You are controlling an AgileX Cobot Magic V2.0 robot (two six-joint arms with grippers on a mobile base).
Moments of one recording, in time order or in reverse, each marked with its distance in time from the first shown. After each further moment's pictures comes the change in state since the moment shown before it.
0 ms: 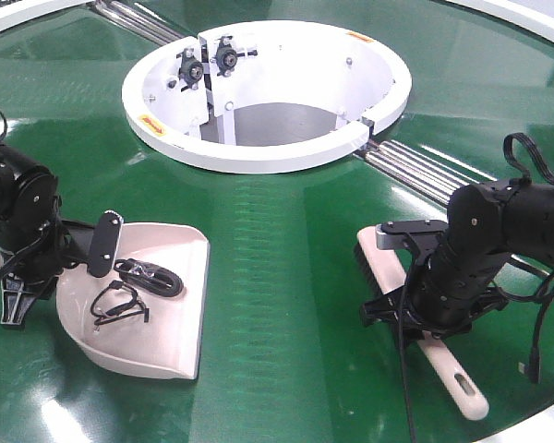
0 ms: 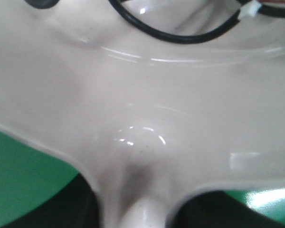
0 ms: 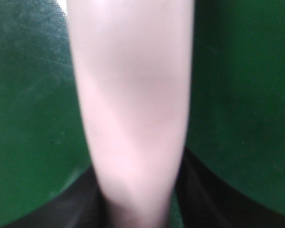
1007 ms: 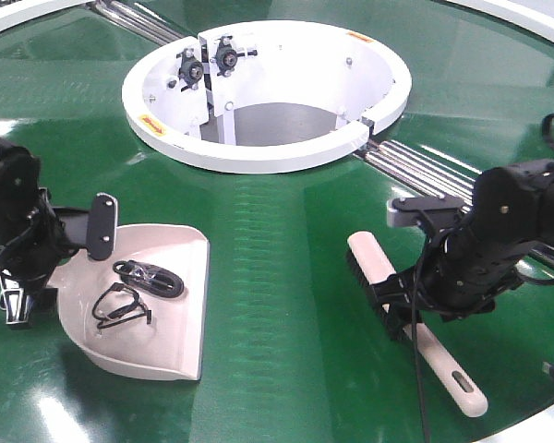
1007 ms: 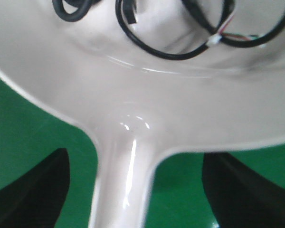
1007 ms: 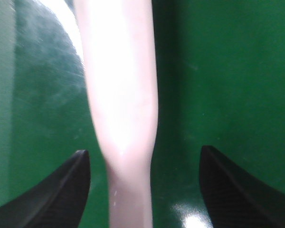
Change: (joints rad) left arm 0.000 -0.098 0.000 -0.142 0.063 -0.045; right arm 0.000 -0.127 0.000 -0.026 0.001 0.003
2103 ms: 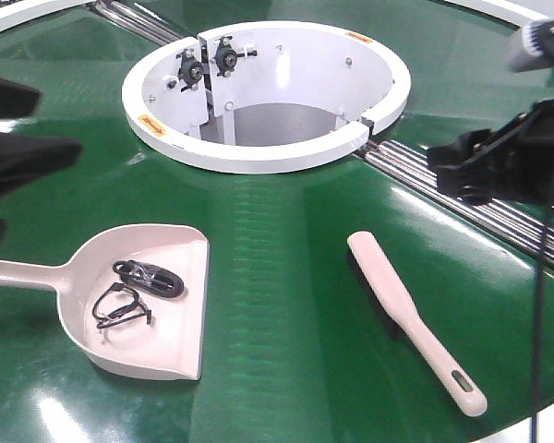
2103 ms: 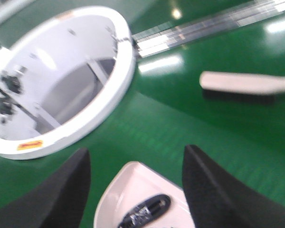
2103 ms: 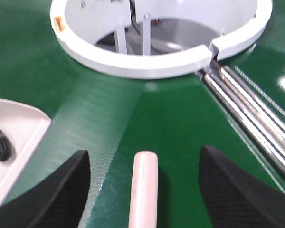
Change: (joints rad) left arm -0.001 -0.731 0.033 -0.785 -0.164 -0.107; right arm -0.001 -0.528 0.005 -0.003 -0.308 -0.135
